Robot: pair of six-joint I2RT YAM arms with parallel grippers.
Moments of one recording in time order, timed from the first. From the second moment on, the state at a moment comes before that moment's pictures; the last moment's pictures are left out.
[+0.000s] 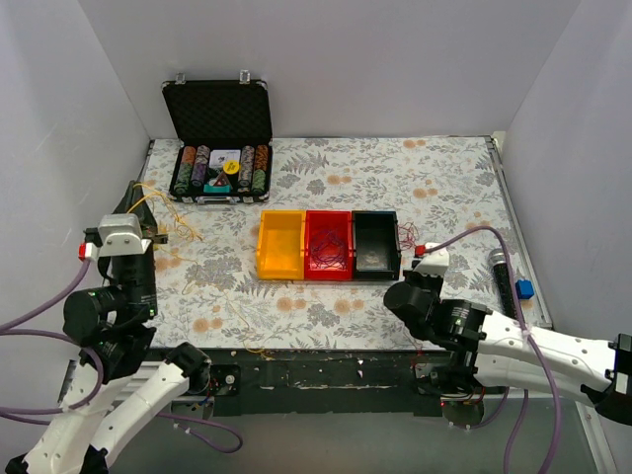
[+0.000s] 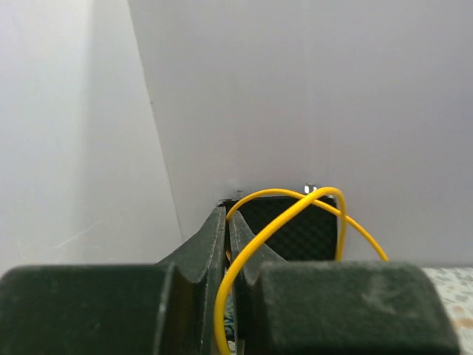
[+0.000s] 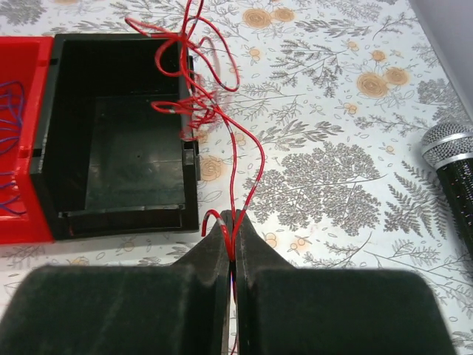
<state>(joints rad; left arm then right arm) -0.59 0.45 0.85 0.27 -0.59 0.55 1.18 0.79 0.52 -0.55 1.17 0.73</state>
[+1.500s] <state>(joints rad) -0.59 0.68 1.00 -0.52 0.59 0.51 1.18 0.82 0.71 -0.02 0.03 0.03</state>
